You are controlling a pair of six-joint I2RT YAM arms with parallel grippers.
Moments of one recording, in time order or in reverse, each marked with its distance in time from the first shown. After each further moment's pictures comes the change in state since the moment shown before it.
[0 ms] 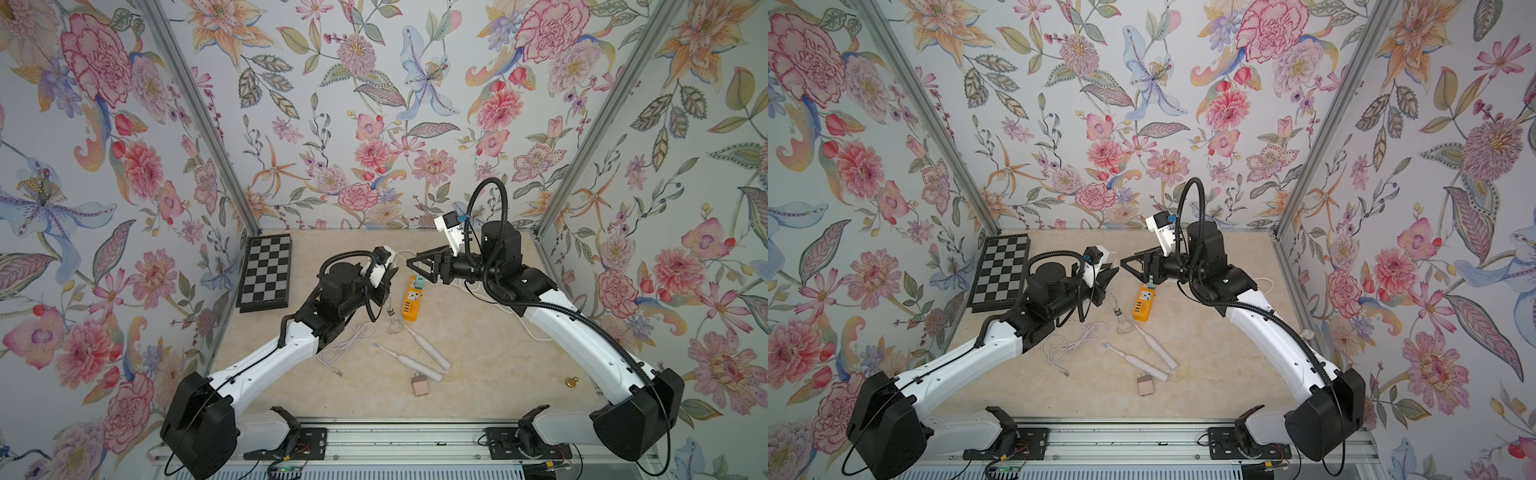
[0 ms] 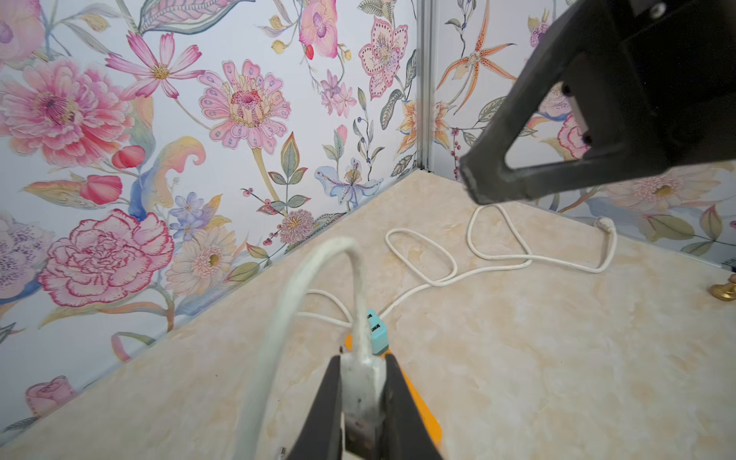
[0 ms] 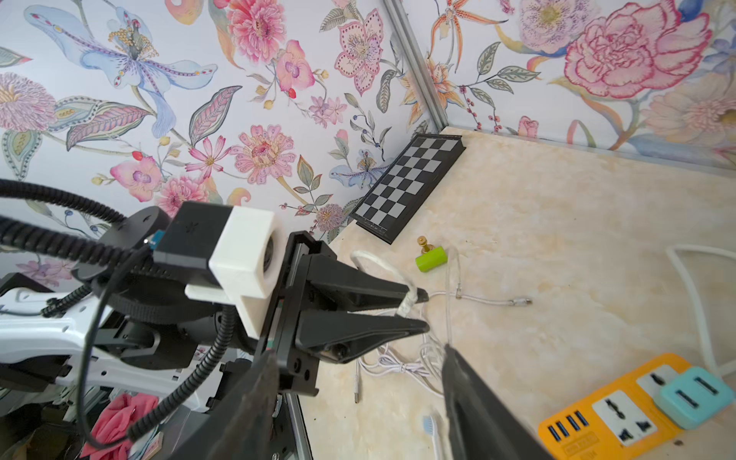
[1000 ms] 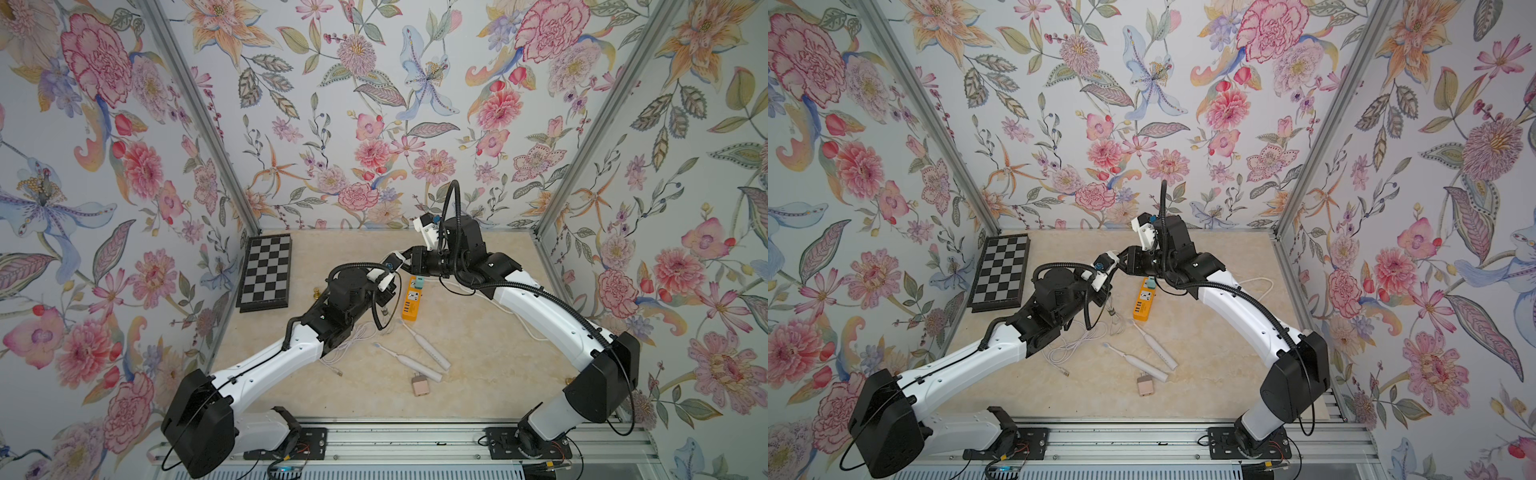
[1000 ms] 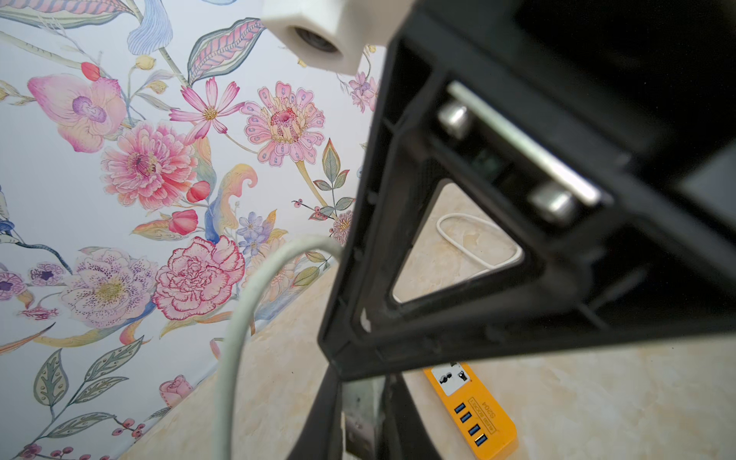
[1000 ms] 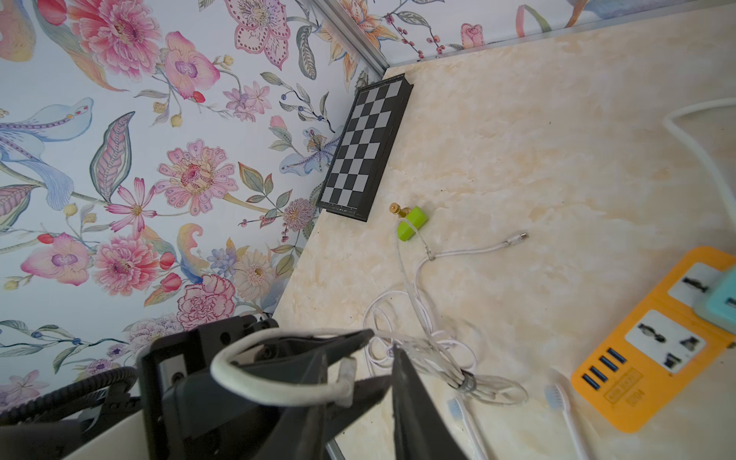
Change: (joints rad) left arm -0.066 0.007 0.000 0.021 -0.171 0.169; right arm 0.073 0.218 0.153 -0.113 0.143 0.194
